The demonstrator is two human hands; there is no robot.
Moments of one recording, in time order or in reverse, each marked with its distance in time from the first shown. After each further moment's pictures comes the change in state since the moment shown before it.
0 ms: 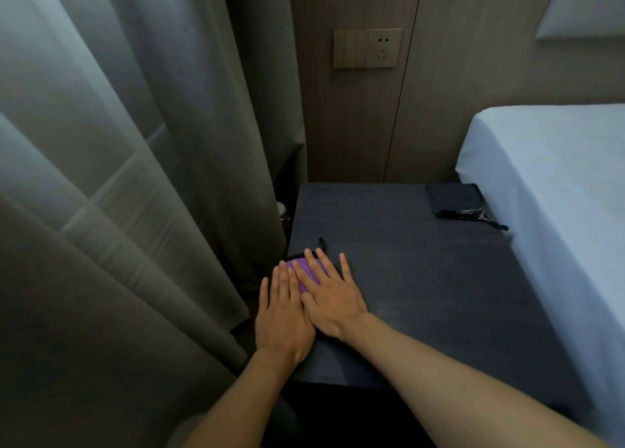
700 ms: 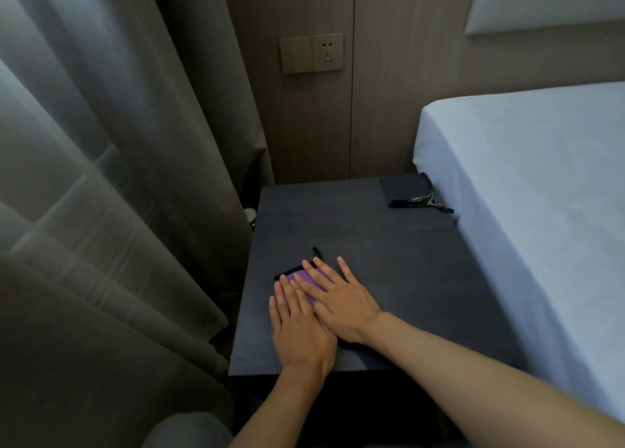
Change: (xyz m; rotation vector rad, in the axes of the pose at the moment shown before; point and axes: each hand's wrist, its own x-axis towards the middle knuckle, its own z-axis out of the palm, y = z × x) left_hand -0.030 0.100 0.017 -0.094 0.044 -0.071; right_hand -0.071 0.072 0.002 0.008 0.057 -0.095
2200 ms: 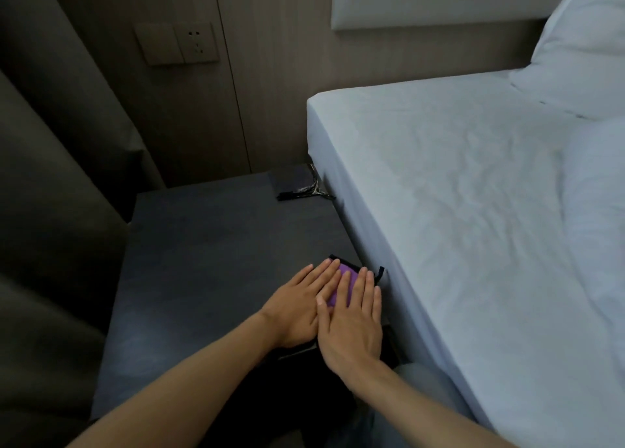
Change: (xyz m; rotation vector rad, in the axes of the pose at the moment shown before) left_hand 0.027 0.139 0.016 0.109 -0.178 1.135; right_hand -0.156 0.045 0.018 0.030 0.296 1.049
